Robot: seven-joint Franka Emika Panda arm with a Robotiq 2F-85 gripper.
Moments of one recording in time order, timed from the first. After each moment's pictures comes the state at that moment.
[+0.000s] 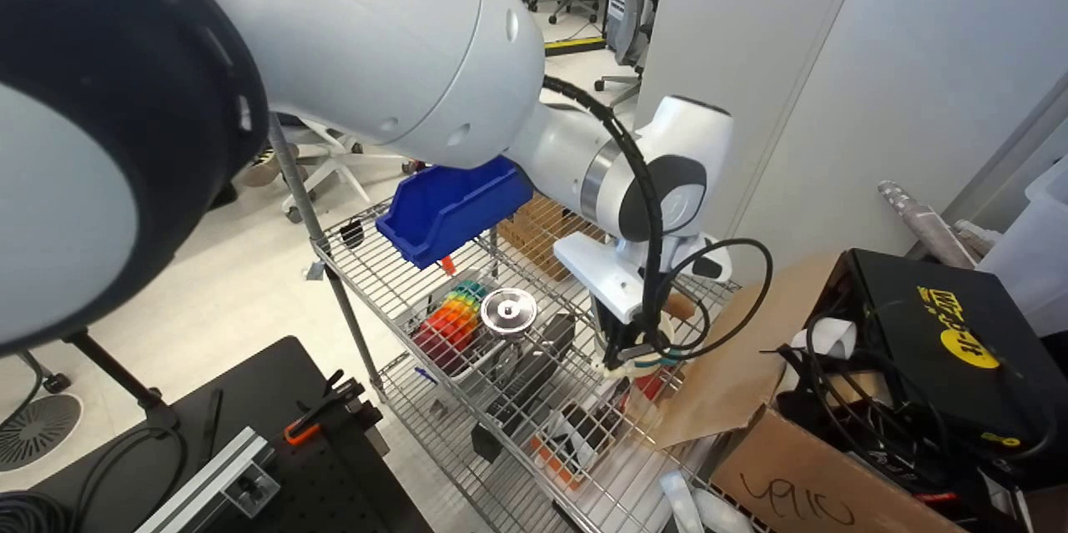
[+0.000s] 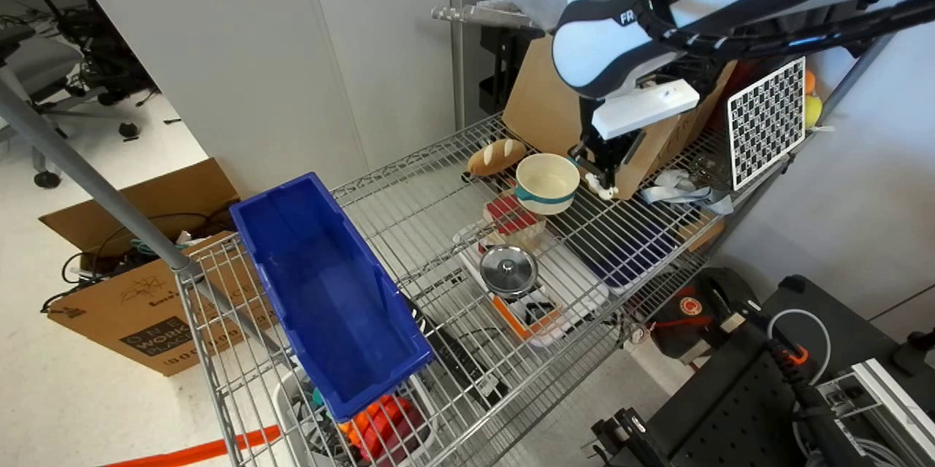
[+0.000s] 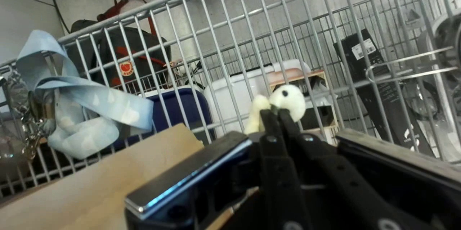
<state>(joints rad) 0.00 0.77 -0.12 -1.52 -0.07 2.03 0.18</state>
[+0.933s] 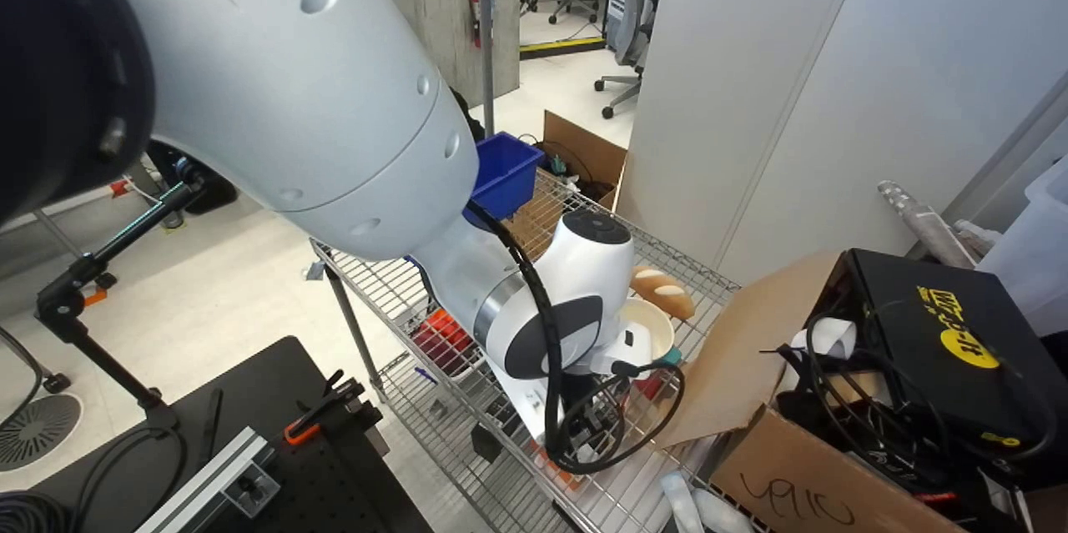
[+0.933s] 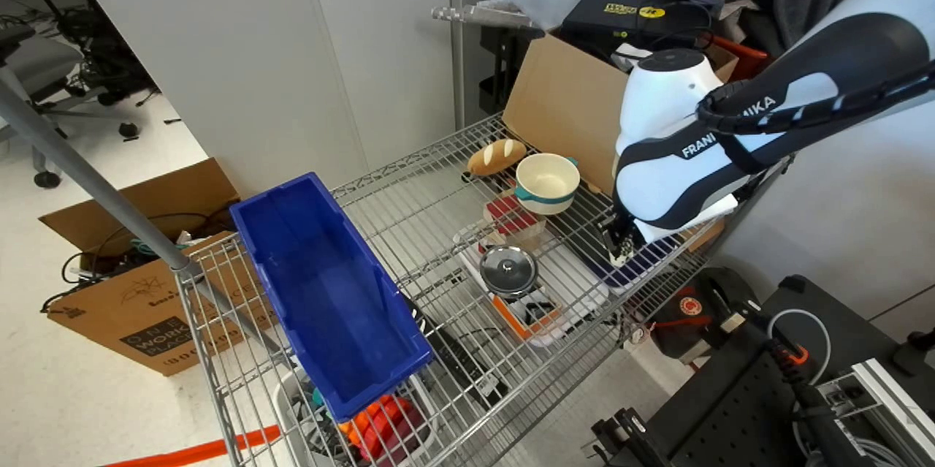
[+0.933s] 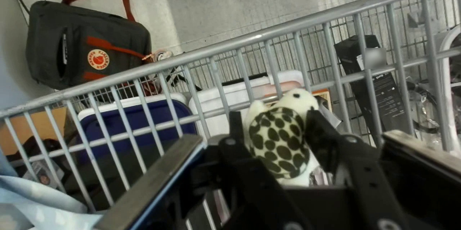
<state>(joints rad) 0.00 0.65 -0.12 -2.05 -0.07 2.59 0.16</state>
